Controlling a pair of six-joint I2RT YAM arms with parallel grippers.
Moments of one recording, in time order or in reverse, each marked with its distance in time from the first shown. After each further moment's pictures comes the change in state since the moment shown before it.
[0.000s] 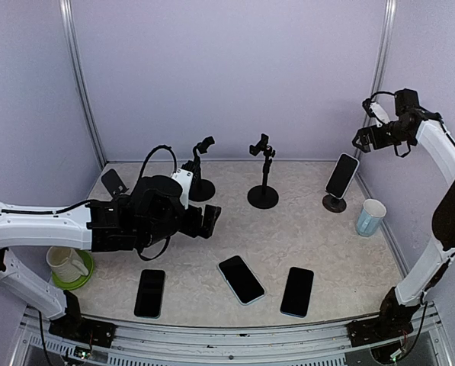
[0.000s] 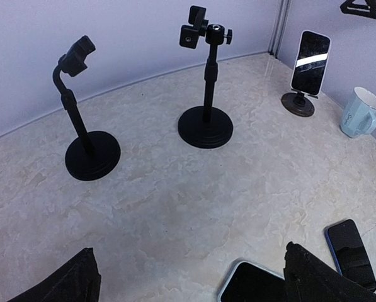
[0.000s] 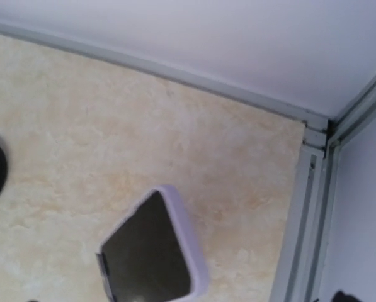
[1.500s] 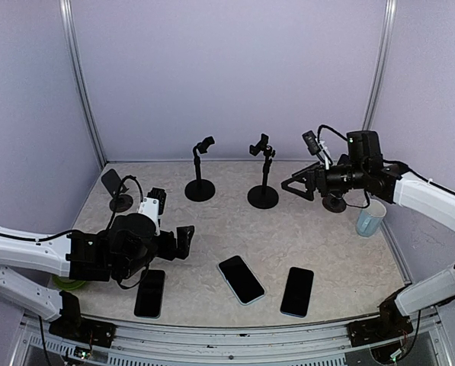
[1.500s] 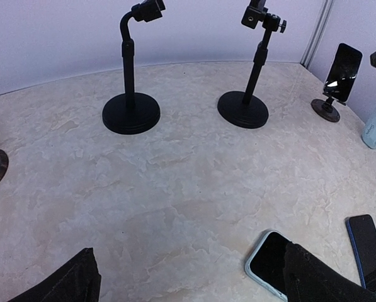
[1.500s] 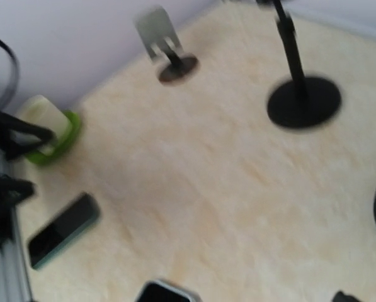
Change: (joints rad) left arm -0.071 -0.219 -0.352 0.104 -0.171 -0.192; right arm 0.540 -0.378 -0.722 0.606 -0.449 0.450
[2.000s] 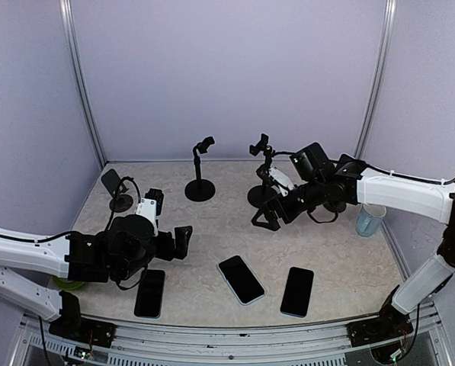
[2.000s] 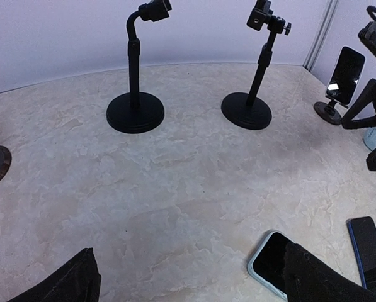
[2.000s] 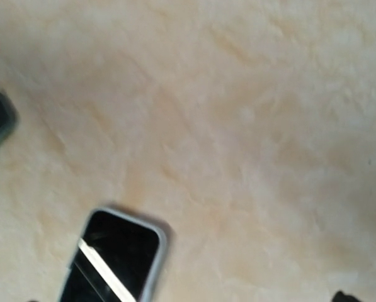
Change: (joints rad) left arm 0.000 -0.011 -0.016 0.002 -0.014 -0.010; right arm 0.310 0.224 0.142 -0.266 0.448 -0.041
